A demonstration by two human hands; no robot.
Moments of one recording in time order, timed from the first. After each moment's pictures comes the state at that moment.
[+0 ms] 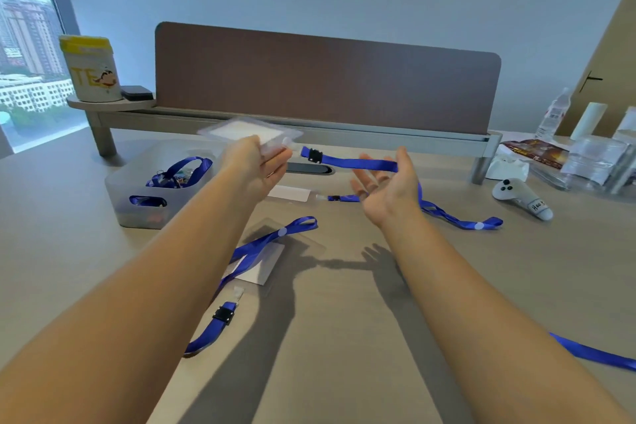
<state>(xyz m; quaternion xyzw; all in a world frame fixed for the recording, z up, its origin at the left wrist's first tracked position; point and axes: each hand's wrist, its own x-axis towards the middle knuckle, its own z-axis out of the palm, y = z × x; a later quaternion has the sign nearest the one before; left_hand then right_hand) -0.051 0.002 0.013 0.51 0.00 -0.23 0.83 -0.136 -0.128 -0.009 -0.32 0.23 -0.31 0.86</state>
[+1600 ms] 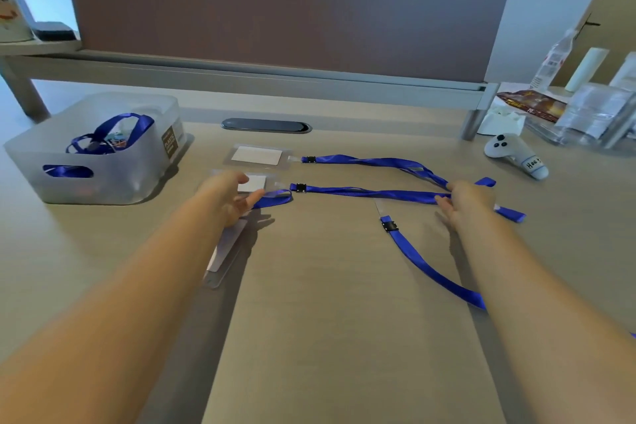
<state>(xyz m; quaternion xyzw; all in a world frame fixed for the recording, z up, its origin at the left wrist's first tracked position) -0.010 -0.046 -0.092 0.60 0.13 -0.27 0.74 -0.189 -0.274 -0.089 -0.58 0.51 -0.30 0.55</state>
